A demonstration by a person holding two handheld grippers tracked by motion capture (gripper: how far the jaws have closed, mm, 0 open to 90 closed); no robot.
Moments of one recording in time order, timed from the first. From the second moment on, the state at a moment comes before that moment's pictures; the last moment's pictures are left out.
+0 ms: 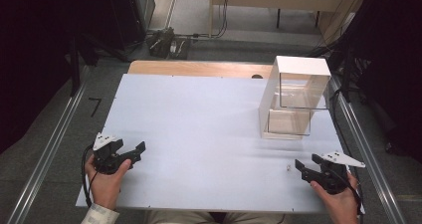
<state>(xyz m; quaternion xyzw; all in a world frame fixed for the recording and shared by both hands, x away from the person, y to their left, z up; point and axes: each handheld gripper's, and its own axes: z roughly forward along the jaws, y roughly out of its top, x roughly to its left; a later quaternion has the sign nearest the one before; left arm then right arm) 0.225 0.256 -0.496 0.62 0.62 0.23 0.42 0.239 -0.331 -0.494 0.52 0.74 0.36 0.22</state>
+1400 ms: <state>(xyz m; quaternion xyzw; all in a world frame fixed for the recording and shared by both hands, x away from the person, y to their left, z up) 0.226 0.255 -0.496 0.62 0.62 0.23 0.42 0.246 -0.310 -0.509 0.48 0.78 0.36 0.17</state>
